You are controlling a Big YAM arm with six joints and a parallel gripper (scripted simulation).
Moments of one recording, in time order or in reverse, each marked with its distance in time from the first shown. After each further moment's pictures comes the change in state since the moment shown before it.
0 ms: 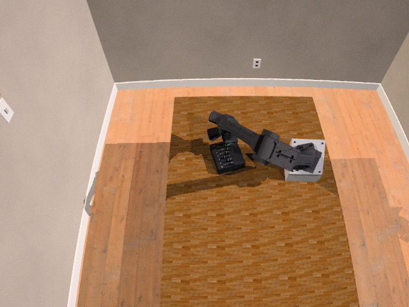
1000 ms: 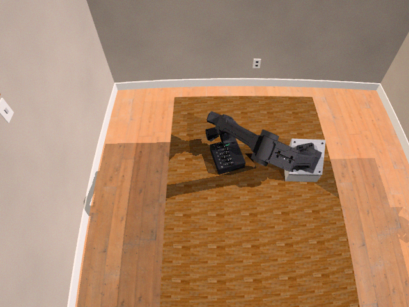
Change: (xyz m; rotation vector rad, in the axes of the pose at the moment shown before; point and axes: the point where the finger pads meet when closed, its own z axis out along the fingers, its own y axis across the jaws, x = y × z) arm -0.008 0.000 0.000 -0.003 0.007 0.017
